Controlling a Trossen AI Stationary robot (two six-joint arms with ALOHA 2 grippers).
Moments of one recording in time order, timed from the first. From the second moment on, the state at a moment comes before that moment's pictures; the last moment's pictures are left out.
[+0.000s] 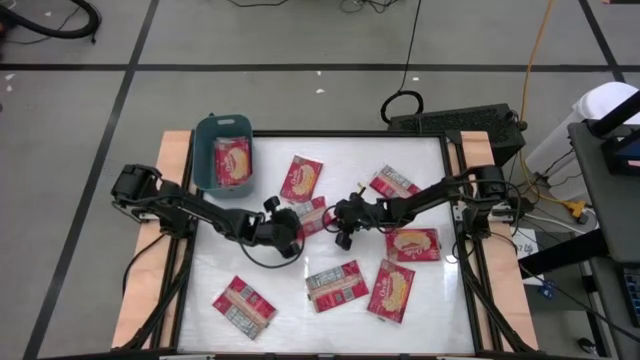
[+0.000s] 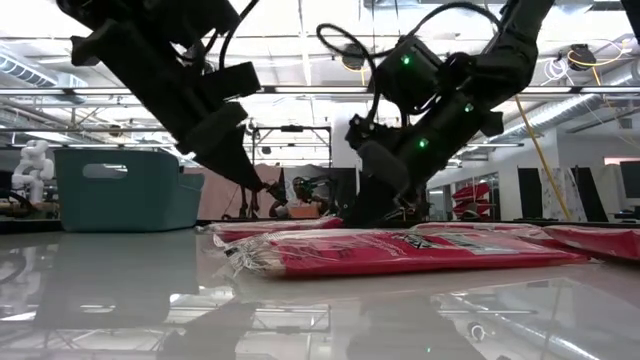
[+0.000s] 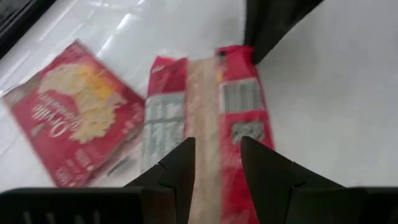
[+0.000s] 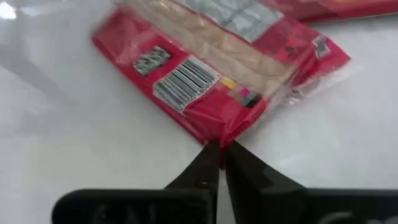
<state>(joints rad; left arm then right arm) -0.22 1.60 0.77 -0.07 -0.54 -0.36 -0.01 1.83 0.76 0.33 0.11 0.33</state>
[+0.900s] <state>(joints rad) -0.33 1.84 0.77 0.14 -0.86 -0.25 -0.01 1.79 0.76 0.49 0.02 0.56</state>
